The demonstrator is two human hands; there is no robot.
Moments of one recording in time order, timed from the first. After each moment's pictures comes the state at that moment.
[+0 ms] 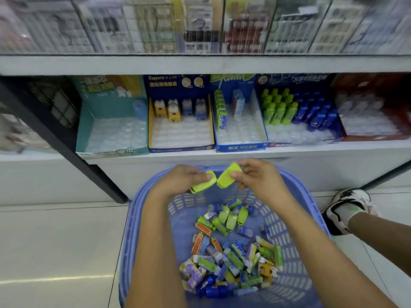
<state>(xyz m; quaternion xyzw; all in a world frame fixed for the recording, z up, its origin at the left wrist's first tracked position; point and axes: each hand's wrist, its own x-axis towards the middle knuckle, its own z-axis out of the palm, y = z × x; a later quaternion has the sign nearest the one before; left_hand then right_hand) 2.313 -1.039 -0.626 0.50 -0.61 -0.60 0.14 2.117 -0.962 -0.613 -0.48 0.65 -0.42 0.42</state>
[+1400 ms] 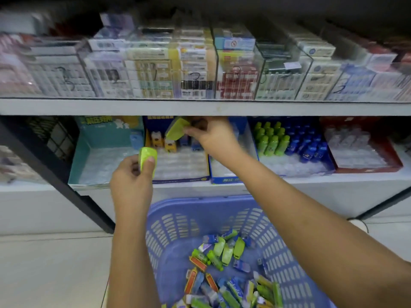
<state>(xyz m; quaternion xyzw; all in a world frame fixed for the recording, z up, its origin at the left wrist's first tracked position) 2.343 -1.051 -0.563 0.63 -0.50 -0.29 0.51 2.170 -1.101 -0.518 -0.63 0.57 -0.45 0.26</state>
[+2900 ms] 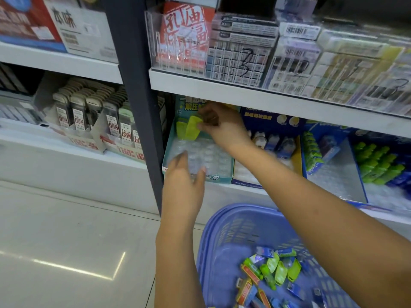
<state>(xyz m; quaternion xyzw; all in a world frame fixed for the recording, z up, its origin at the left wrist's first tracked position) 2.444 -1.067 -0.591 0.67 -0.58 -0.24 0.40 2.339 -1.175 -0.541 -0.72 0.53 -0.36 0.25</state>
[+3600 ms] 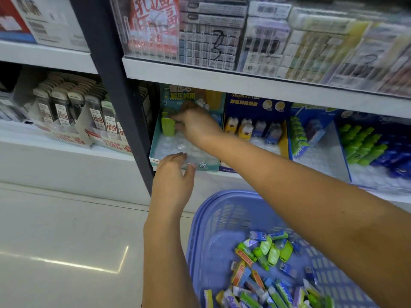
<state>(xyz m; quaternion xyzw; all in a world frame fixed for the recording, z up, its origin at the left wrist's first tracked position) 2.441 -1.058 -0.589 0.66 -0.63 -0.23 0.33 2.358 -1.173 -0.550 -0.81 0.55 -0.14 0.14</state>
